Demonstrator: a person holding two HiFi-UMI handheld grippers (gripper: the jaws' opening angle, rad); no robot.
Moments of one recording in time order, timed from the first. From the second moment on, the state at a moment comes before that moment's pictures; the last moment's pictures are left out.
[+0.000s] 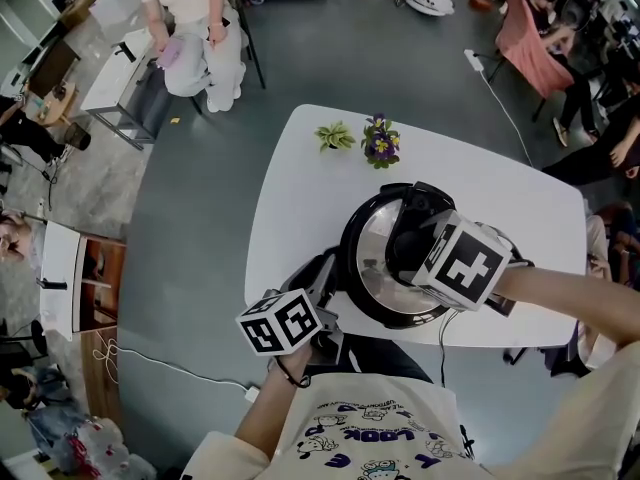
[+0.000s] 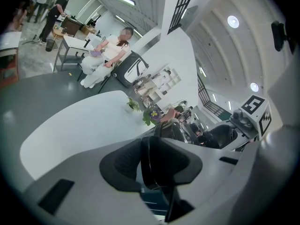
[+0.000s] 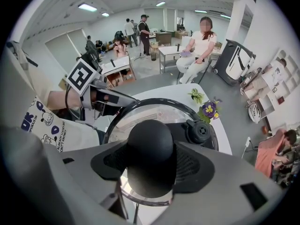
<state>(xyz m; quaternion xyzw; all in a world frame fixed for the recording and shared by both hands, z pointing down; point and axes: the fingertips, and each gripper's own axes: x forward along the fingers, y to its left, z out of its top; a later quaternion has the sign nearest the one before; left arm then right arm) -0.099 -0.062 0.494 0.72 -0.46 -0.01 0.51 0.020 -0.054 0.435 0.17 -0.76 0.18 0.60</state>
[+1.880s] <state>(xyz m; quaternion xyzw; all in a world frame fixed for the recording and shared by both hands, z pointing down) -0.084 -0.098 0.439 0.83 -0.45 0.04 0.34 0.127 -0.068 0.400 0.35 -0.73 0.31 0.50</state>
